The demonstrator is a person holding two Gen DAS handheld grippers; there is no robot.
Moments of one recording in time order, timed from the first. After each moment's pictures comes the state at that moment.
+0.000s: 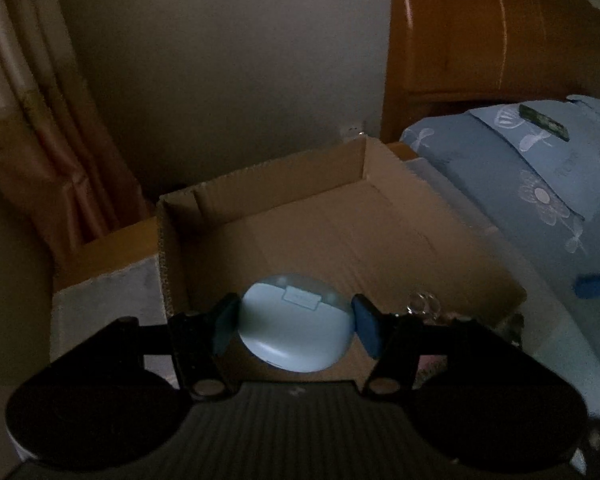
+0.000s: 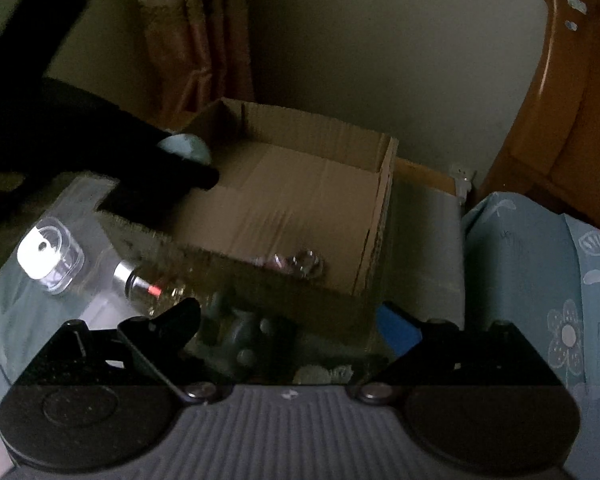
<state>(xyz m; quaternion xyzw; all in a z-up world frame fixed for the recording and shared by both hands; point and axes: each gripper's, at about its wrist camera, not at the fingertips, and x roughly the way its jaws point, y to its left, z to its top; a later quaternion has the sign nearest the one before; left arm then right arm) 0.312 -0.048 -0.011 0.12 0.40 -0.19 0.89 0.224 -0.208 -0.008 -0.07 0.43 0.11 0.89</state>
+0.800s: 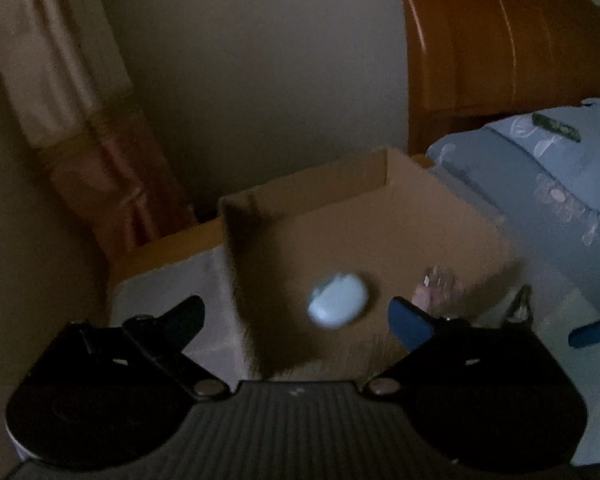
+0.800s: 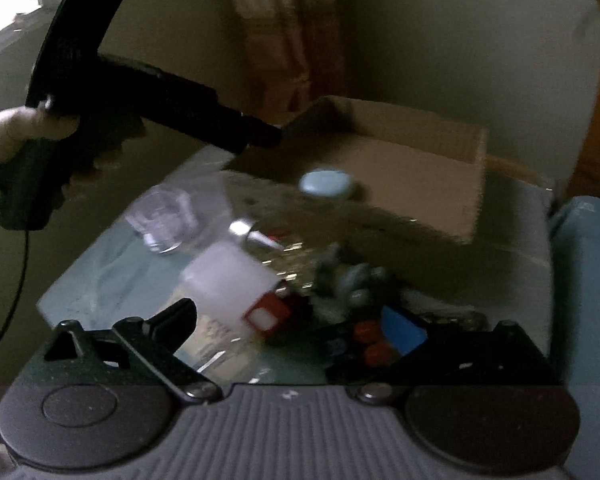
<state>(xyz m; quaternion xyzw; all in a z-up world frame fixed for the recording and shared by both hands) 0.237 -0.008 0.009 0.14 0.34 -0.13 0.92 0.155 -0.201 -0.026 -0.03 0.40 0.26 0.88</state>
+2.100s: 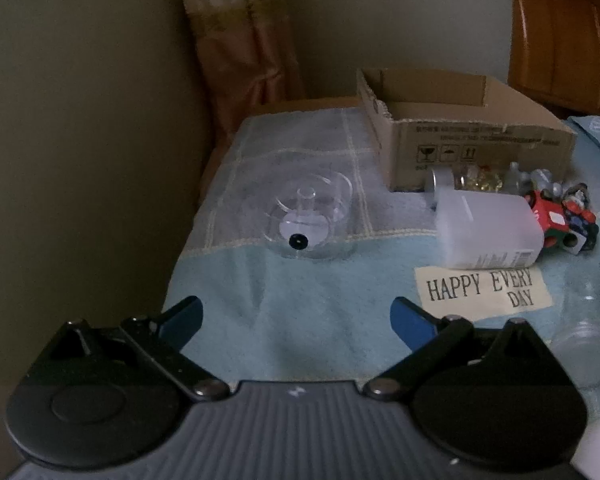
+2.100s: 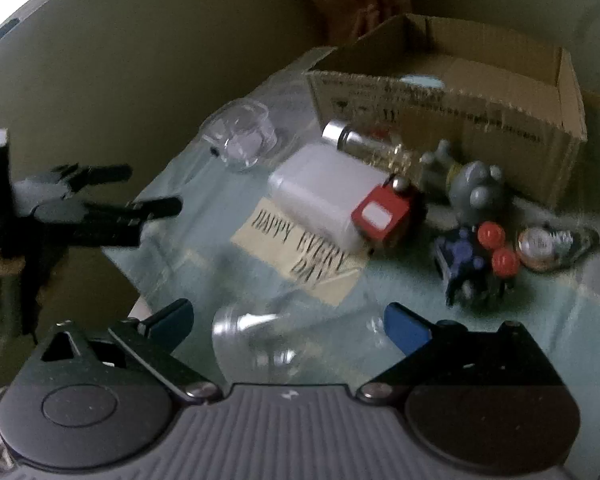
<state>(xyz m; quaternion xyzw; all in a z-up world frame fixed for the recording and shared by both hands) 0.089 0.086 -0.069 0.06 0.38 0.02 0.92 0.126 -0.175 -0.071 -0.01 0.48 0.34 0.81</state>
